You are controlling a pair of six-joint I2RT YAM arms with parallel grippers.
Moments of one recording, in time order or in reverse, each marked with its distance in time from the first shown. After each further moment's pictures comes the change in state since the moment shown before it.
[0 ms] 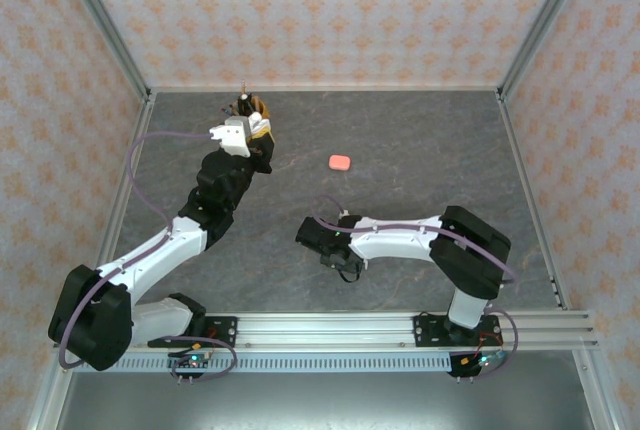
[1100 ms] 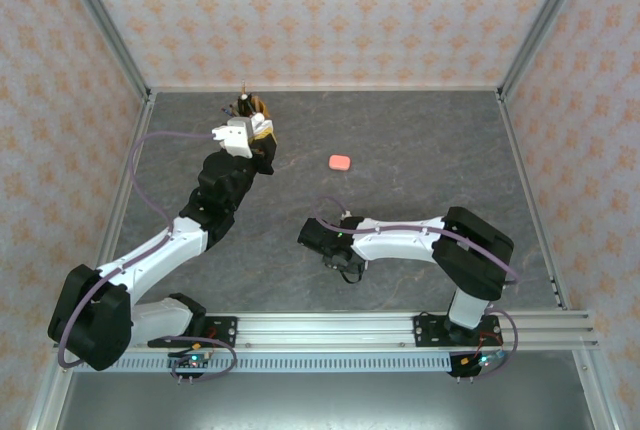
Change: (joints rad) left arm -0.013 0.000 0.000 0.000 0.002 0.004; right arm 0.002 -0.011 -0.018 0.000 -0.003 0.003
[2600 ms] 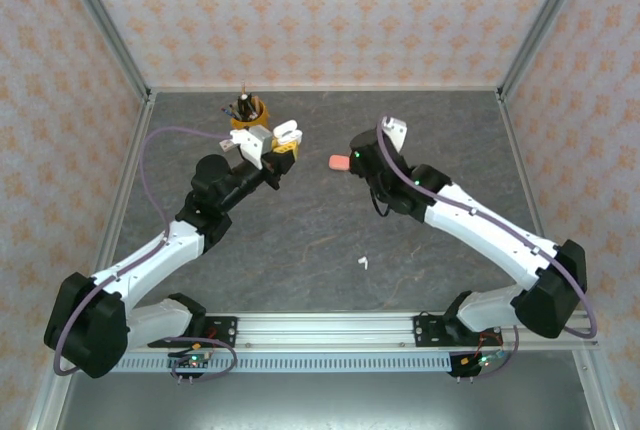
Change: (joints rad) left arm 0.000 -0.042 -0.010 0.055 0.455 0.183; right arm -0.323 -0.390 0.243 0.186 0.280 -0.547
